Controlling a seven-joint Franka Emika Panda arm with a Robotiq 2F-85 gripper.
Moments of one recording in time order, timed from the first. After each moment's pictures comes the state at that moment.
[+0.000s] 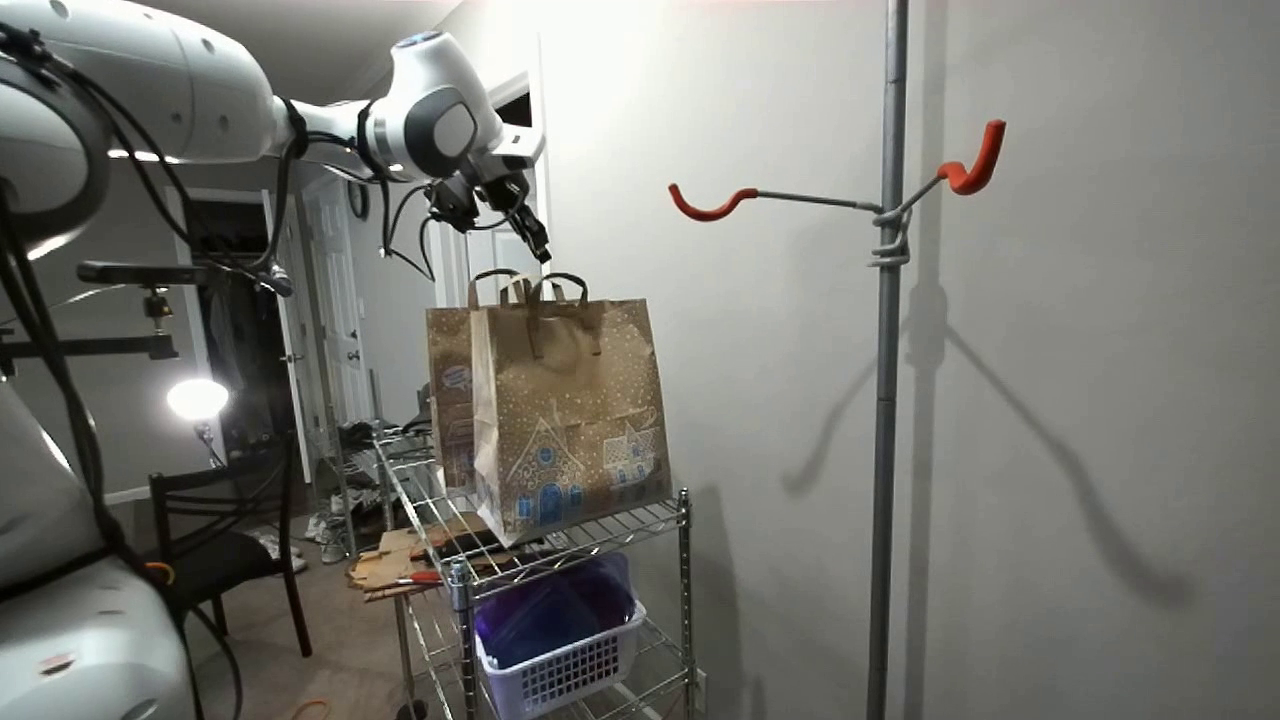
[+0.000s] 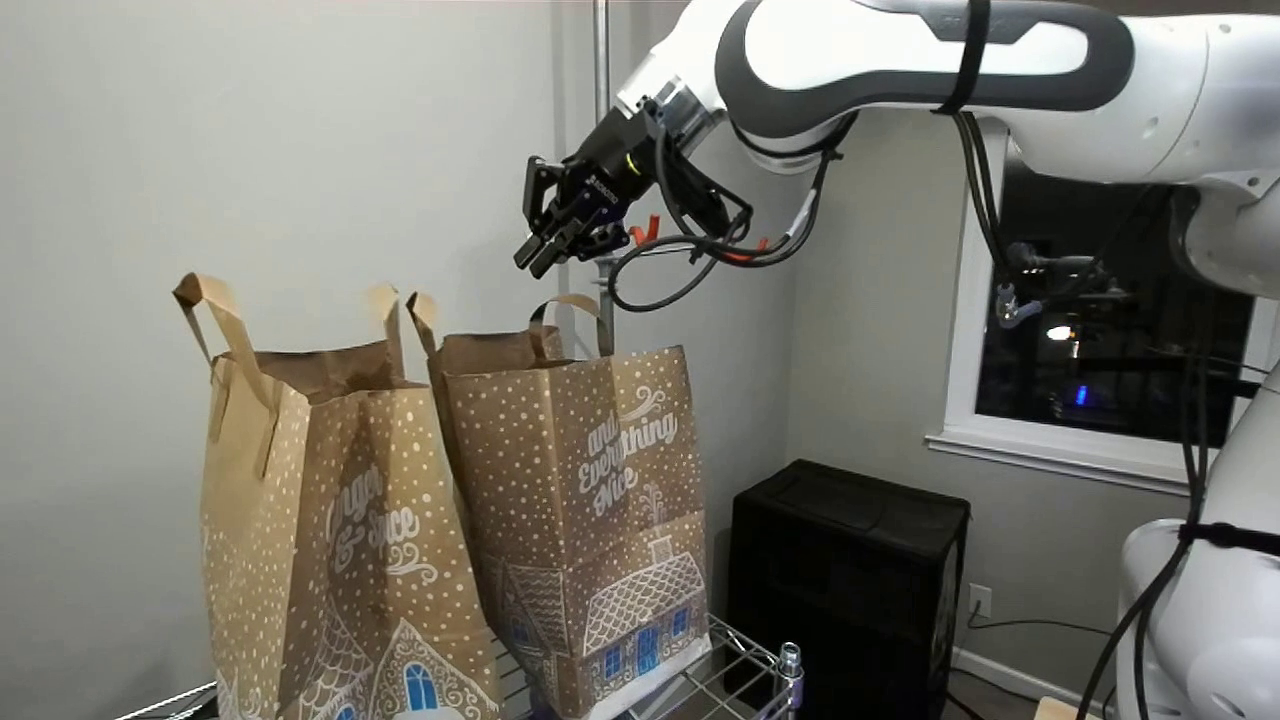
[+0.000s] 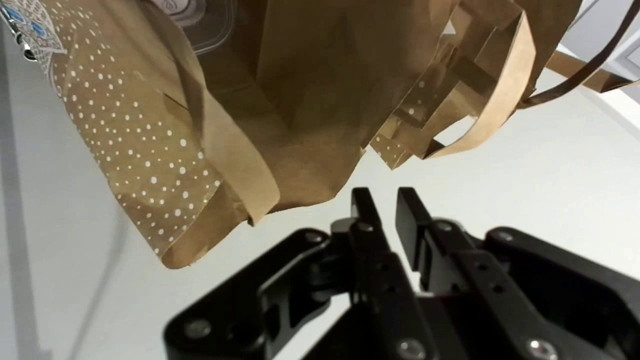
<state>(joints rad) 0.22 -0.27 0.27 -1.76 0.14 2.29 0.61</state>
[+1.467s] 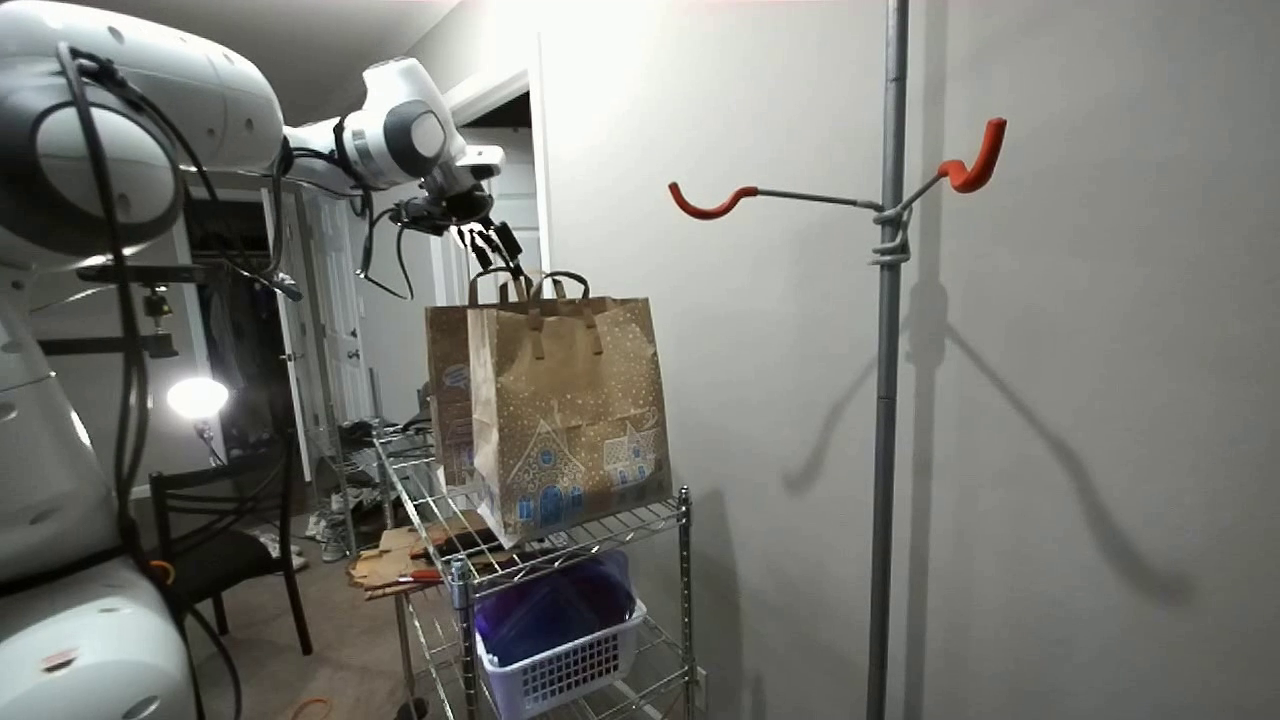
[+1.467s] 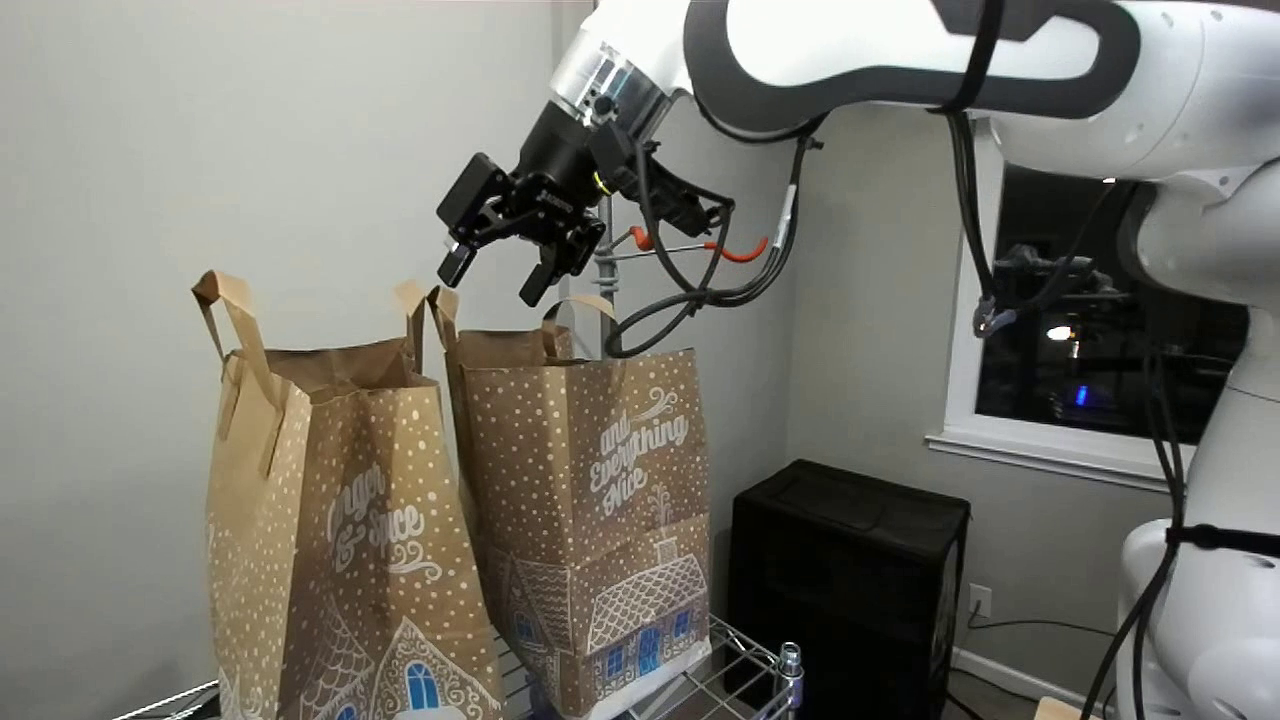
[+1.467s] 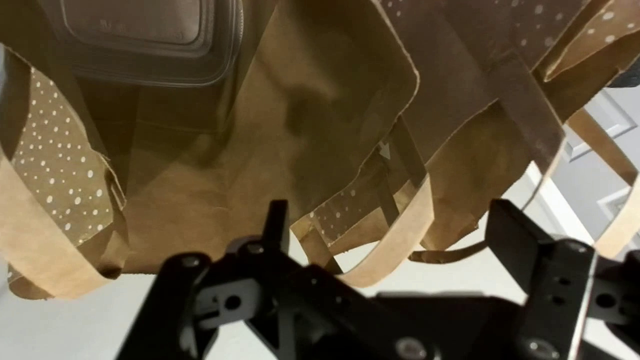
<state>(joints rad) 0.23 -0.16 0.44 -1.64 -0.05 2.12 0.56</state>
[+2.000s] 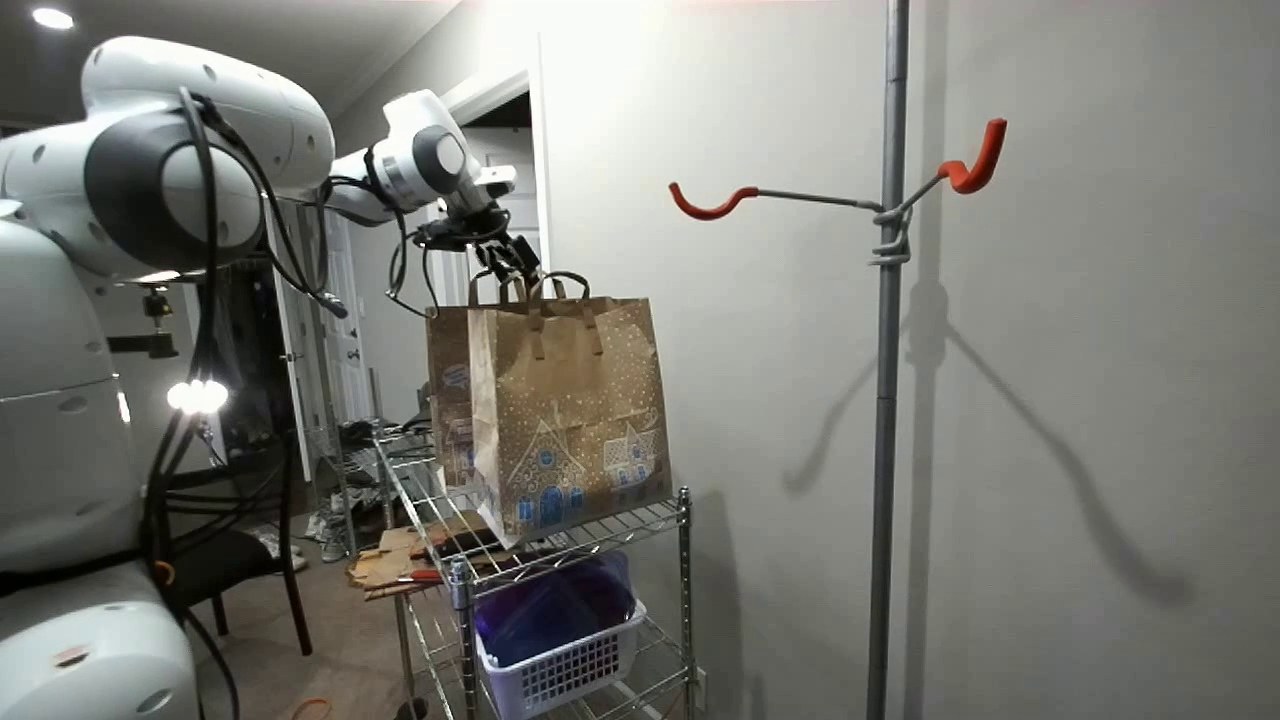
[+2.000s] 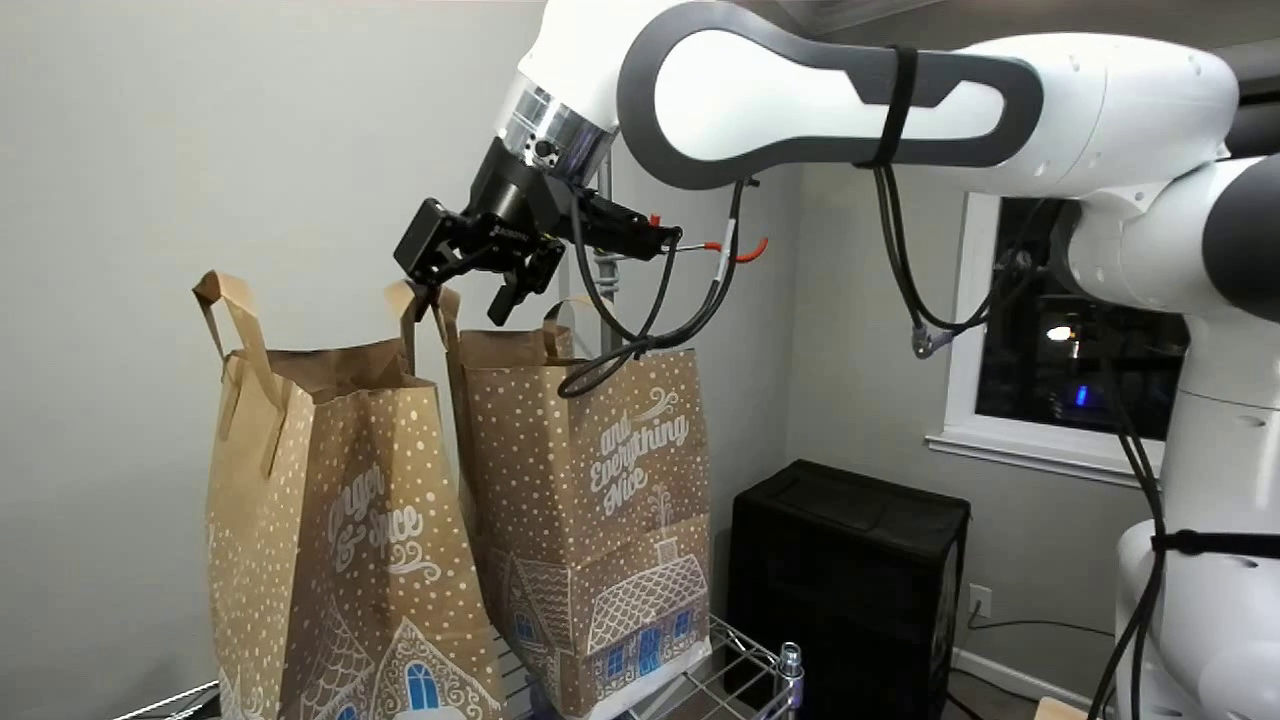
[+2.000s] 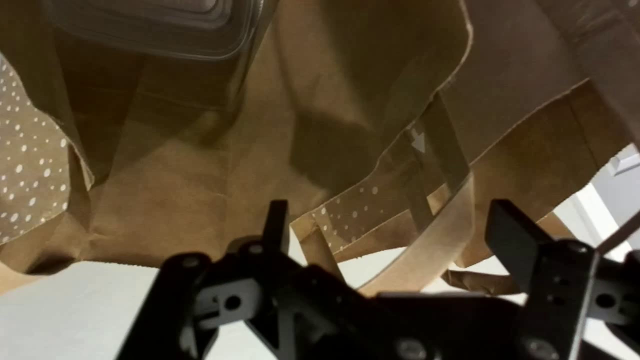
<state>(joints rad) 0.28 -0.02 0.45 -1.54 -0.25 2.12 0.63</state>
